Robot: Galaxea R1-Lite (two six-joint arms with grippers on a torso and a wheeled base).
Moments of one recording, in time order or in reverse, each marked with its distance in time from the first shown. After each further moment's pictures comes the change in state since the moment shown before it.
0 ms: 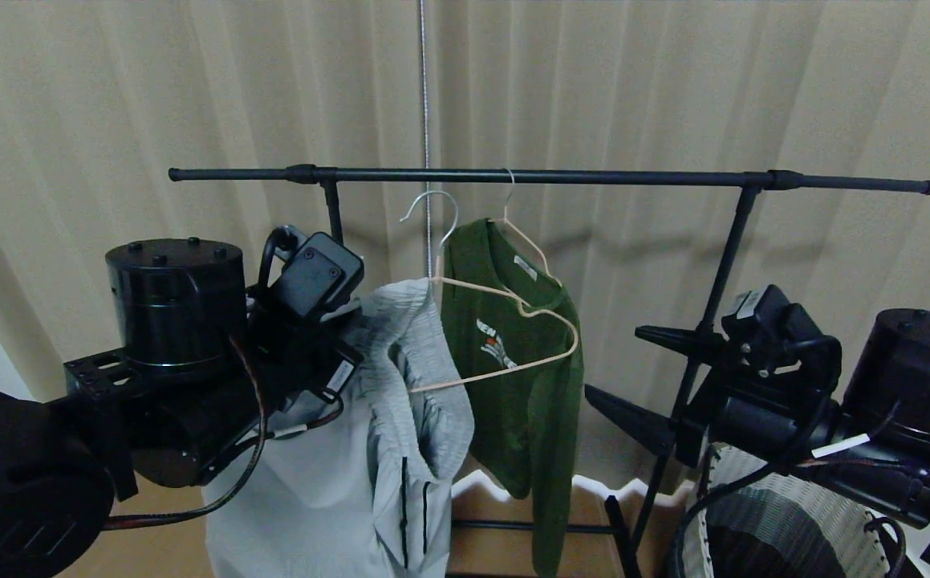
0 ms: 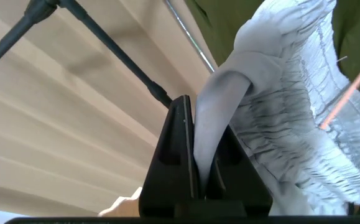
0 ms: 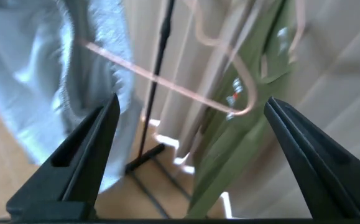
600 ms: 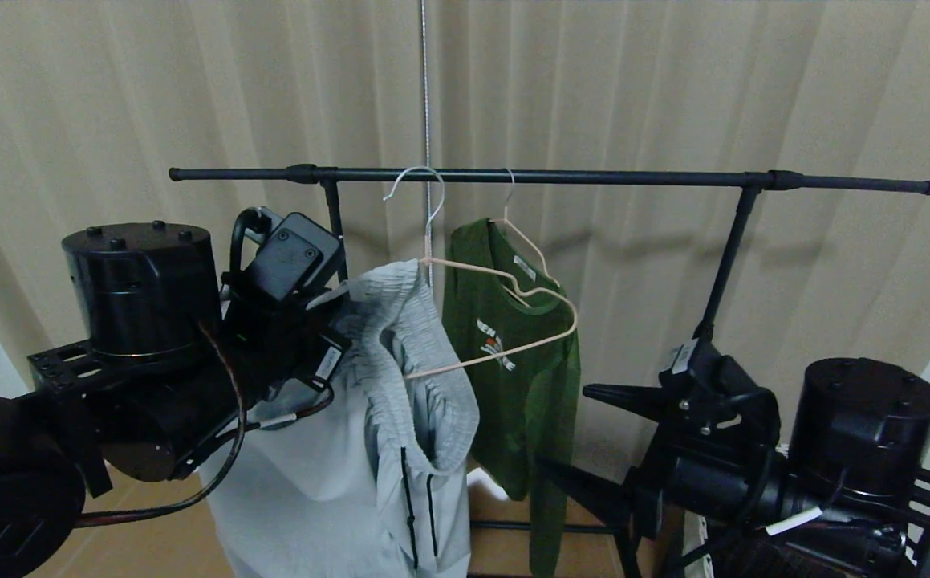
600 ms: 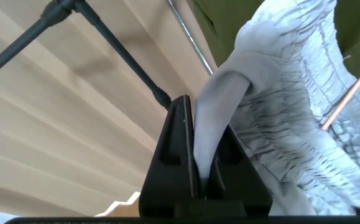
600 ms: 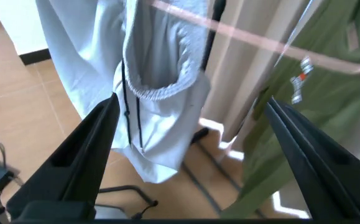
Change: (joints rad) left arm 0.013 -0.037 -0.004 -0.001 -0.013 -0.020; right arm 0.192 0.062 0.035 -0.001 -0.079 0.122
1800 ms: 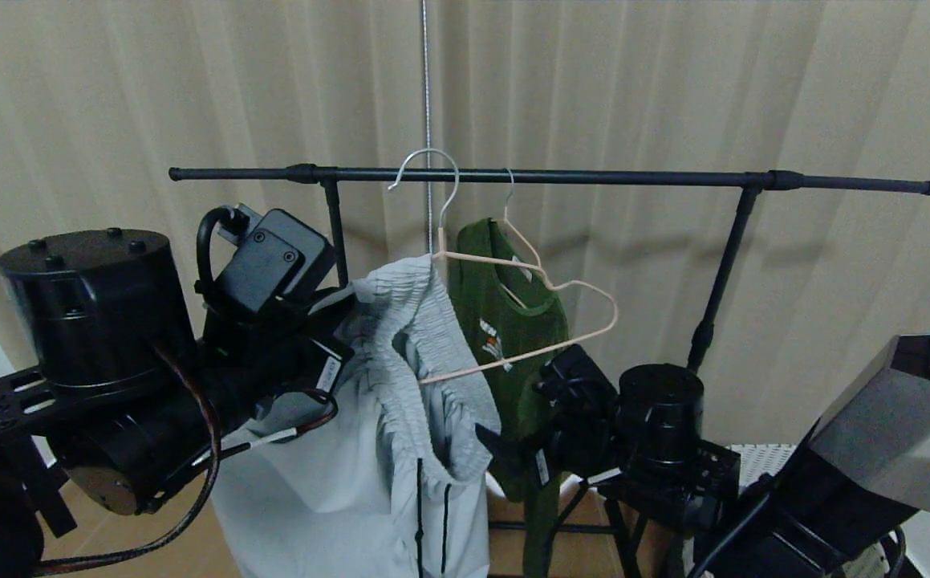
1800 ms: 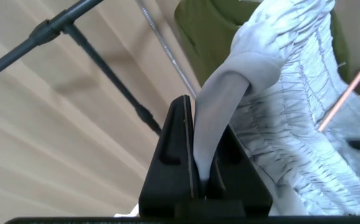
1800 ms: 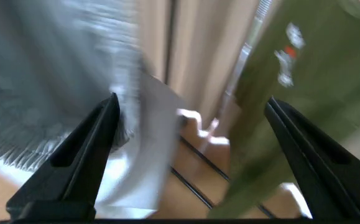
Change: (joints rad) left arm -0.053 -0.058 0.061 -0.067 -0.056 -0.039; right arm 0.014 0.401 -0.249 -0.097 -0.213 0.038
